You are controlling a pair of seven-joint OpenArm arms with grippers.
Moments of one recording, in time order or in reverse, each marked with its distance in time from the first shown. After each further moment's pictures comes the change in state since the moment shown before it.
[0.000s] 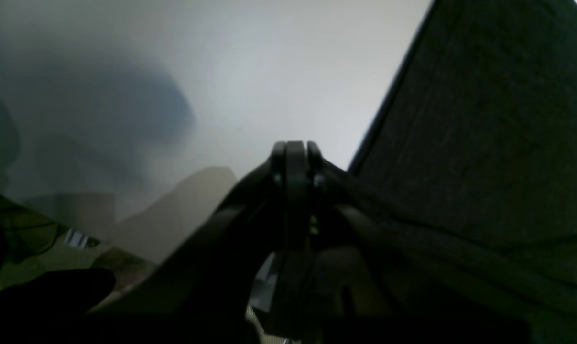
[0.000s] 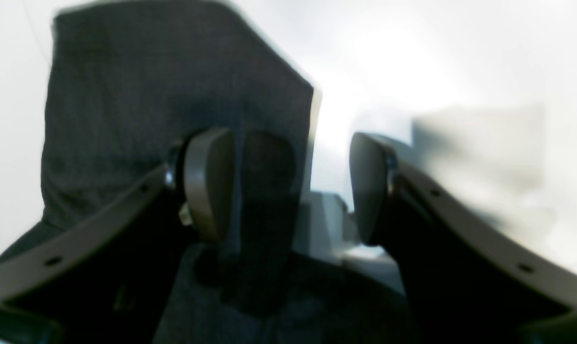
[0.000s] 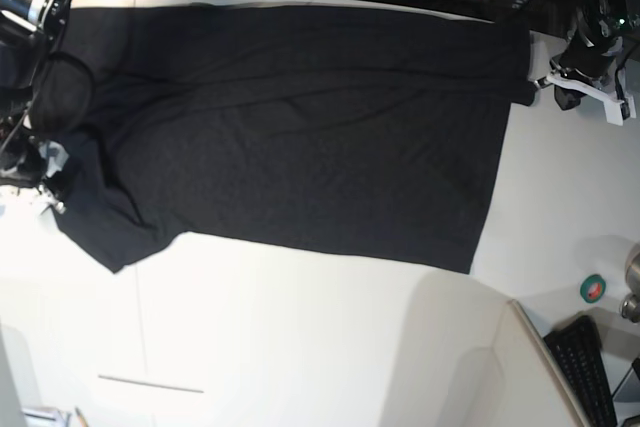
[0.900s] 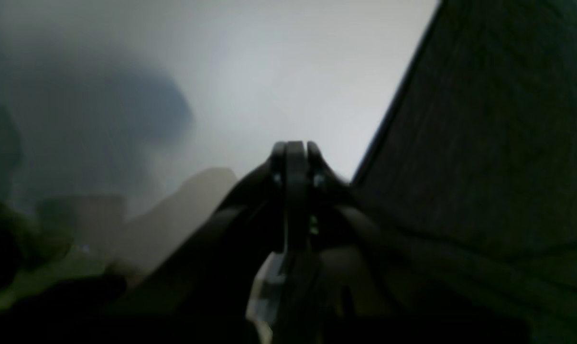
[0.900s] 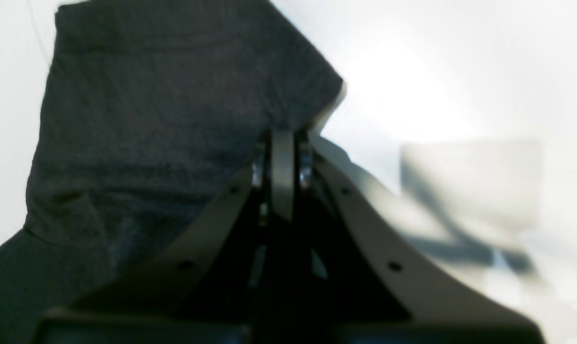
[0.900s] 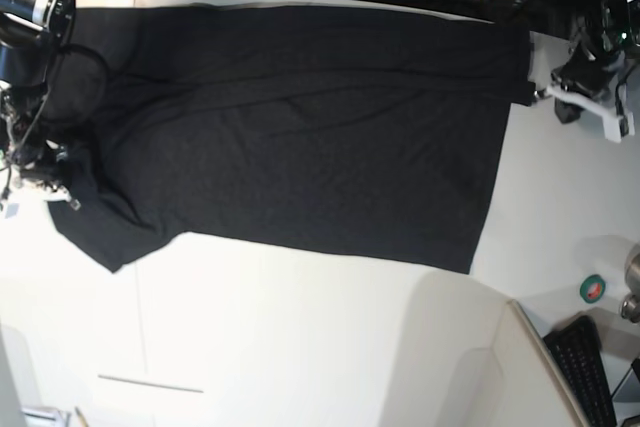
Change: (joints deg) left arm -3.6 -3.6 4.0 -0.3 0.0 -0.2 0.5; right arm 0.1 -0.3 -5.7 -5.7 1.0 0.6 10.9
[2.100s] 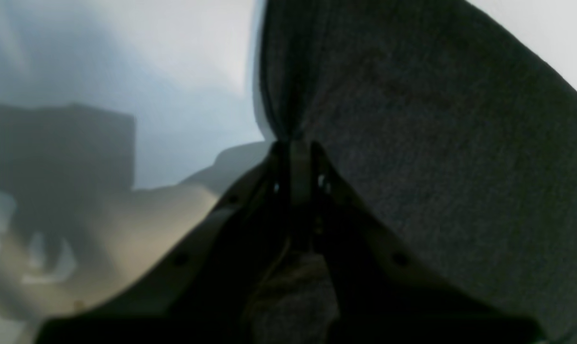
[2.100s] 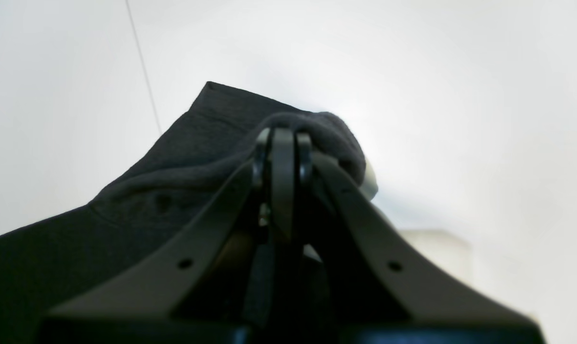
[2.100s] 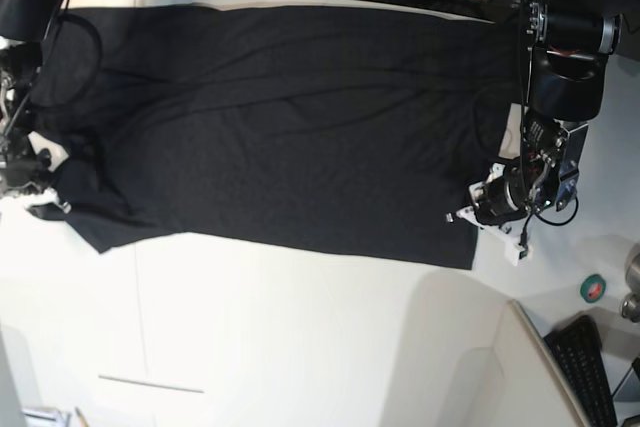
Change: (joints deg) left arm -44.4 3.2 29.7 -45.1 -0.2 0.1 4.4; right arm -11.2 -1.7 -0.5 26.6 -0.7 0.0 -1.5
